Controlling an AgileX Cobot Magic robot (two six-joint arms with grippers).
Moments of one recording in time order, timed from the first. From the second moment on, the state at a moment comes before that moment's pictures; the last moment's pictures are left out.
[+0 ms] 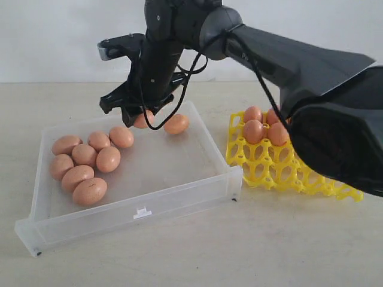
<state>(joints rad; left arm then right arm) -0.26 0.00 0.00 -0.03 0.34 0.02 0.67 2.45 -2.37 0.19 1.13 -0.12</state>
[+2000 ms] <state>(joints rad) -0.26 0.00 0.00 -0.03 0.34 0.02 -0.20 2.03 -1.05 -1.49 -0.85 0.99</state>
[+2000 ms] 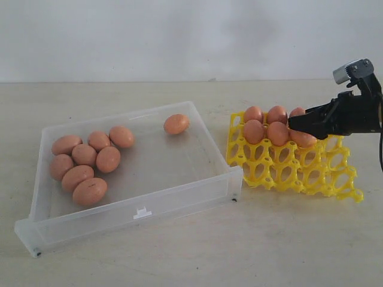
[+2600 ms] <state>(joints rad) -0.26 0.00 0.00 -0.03 0.34 0.02 0.35 2.00 -1.16 -1.15 -0.99 0.74</state>
